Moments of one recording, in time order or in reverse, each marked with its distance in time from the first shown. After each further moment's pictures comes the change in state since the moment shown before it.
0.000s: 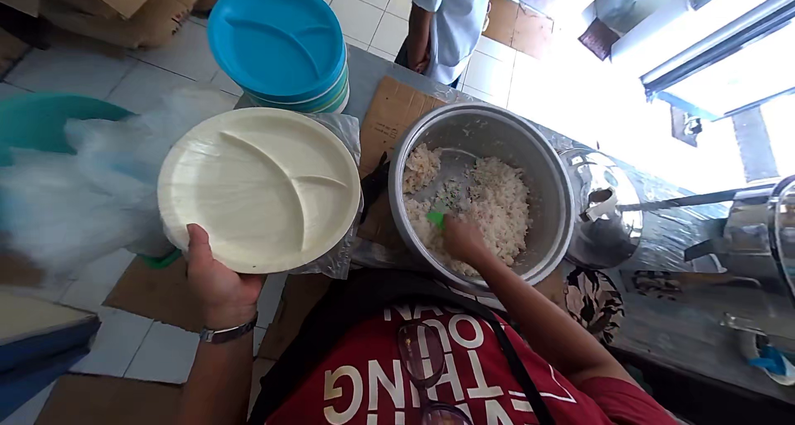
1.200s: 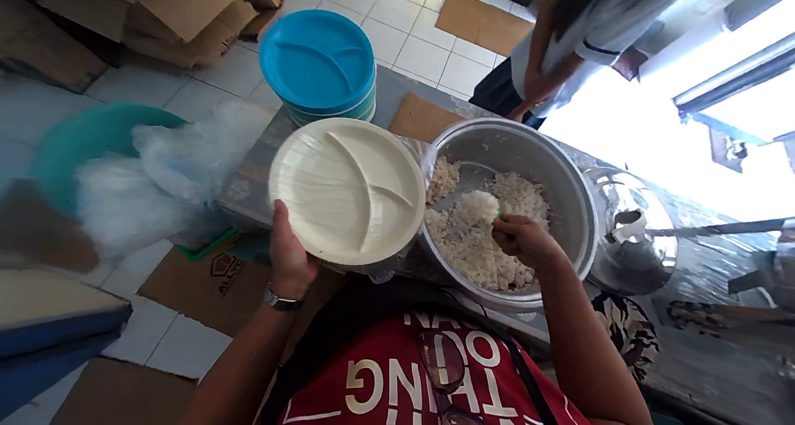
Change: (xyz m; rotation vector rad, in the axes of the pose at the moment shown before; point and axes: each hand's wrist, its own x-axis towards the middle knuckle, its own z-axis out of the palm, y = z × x) left_hand -0.016 -0.006 0.039 0.111 -0.188 -0.124; right_hand -0.035 0.051 -0.048 1.243 -0.008 -0.225
